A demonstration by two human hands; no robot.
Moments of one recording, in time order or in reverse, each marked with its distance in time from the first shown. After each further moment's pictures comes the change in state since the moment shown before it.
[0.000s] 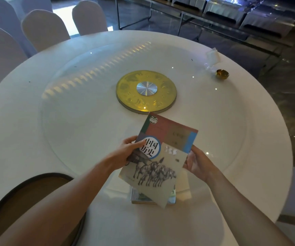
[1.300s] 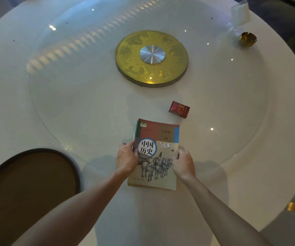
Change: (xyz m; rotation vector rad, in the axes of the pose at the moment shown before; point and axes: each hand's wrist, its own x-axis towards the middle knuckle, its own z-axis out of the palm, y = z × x) left_hand 0.043 -0.136 0.011 0.891 0.639 -0.064; right_hand 0.049 0.128 -0.008 -1.169 0.538 0.060
